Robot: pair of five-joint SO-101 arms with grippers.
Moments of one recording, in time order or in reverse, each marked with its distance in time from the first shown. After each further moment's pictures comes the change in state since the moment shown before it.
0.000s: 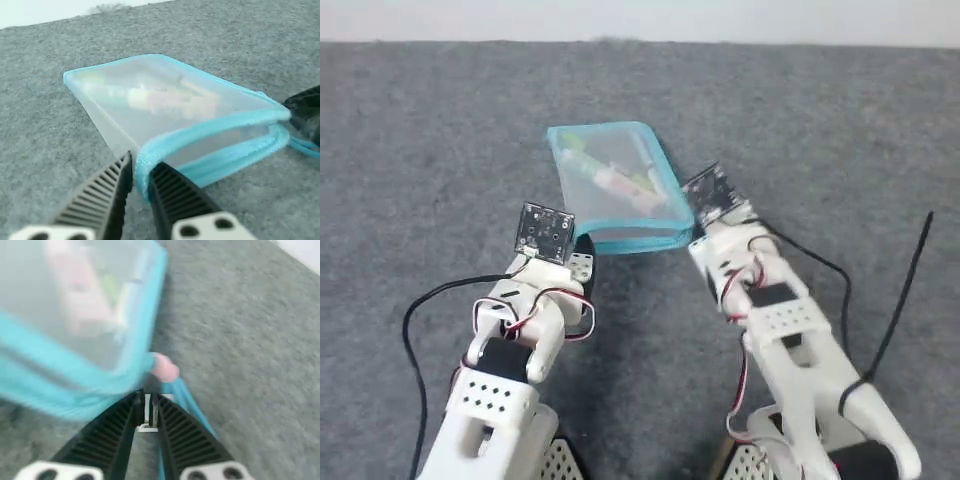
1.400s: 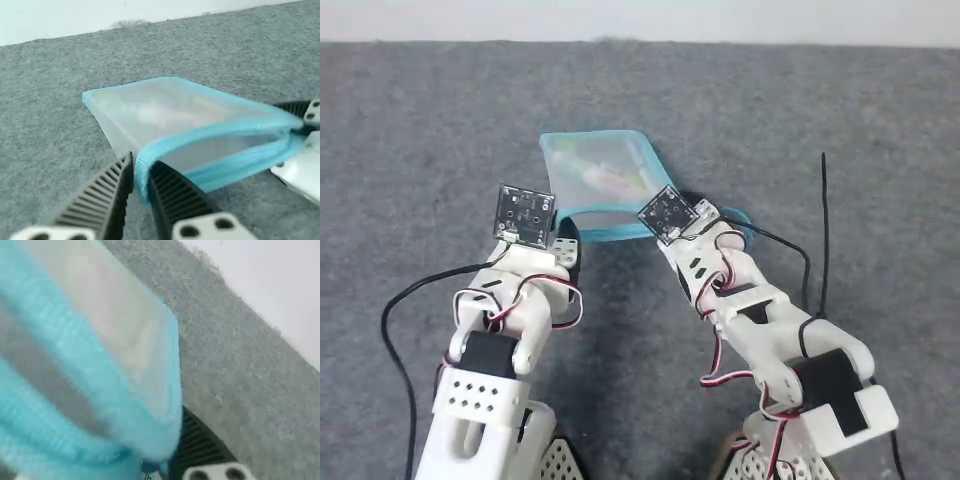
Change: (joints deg) left arm -3.7 0.0 -9.4 8.6 0.0; right arm -4.4 27.3 -4.7 -34.2 9.3
